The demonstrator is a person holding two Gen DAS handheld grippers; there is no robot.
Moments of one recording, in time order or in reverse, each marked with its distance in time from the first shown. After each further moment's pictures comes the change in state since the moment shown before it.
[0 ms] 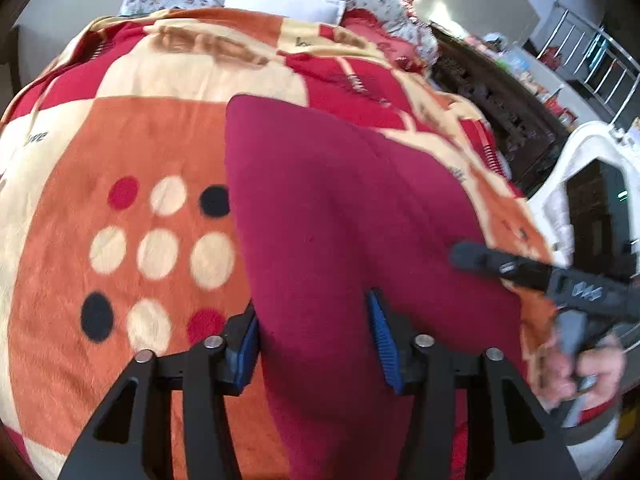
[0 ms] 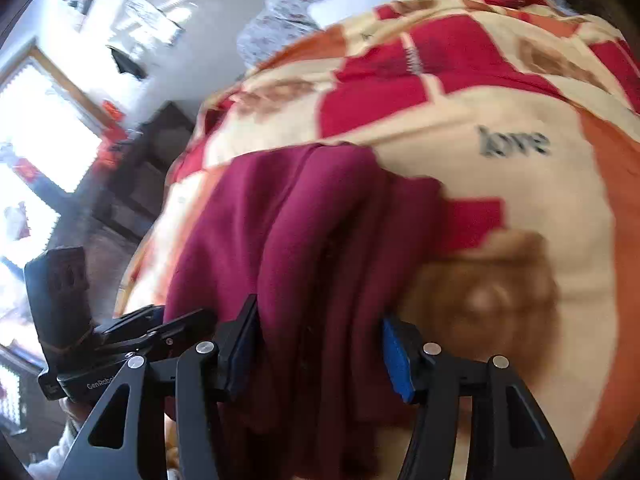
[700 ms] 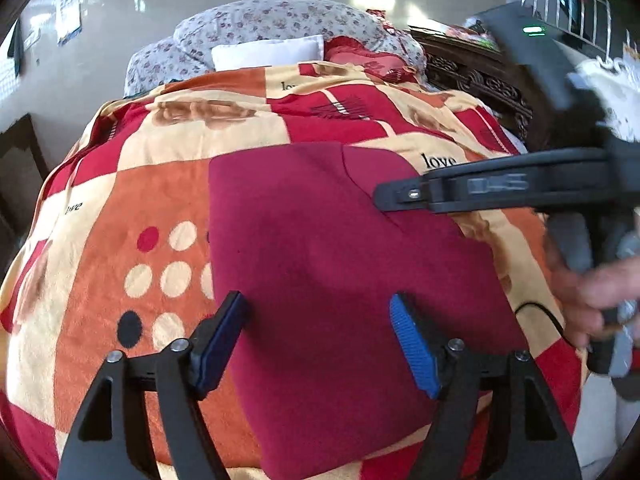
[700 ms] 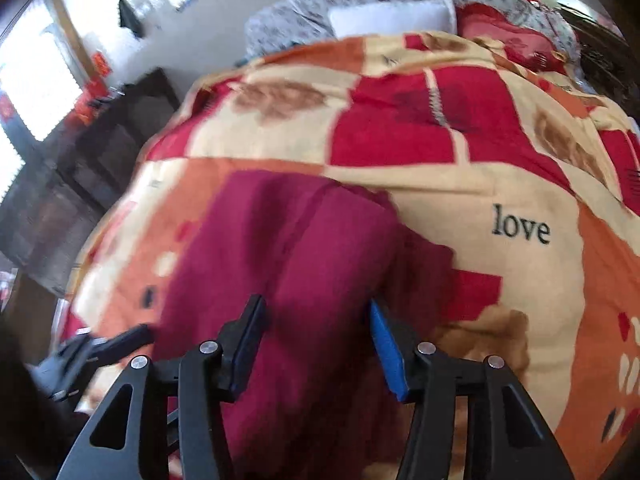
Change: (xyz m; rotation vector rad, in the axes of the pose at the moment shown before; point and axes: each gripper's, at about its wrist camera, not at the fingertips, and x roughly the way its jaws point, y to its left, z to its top) left arm -0.017 -0.060 -0.027 0.212 -0.136 0.179; right arm 0.042 0.037 0.027 -0.192 0.045 -0.208
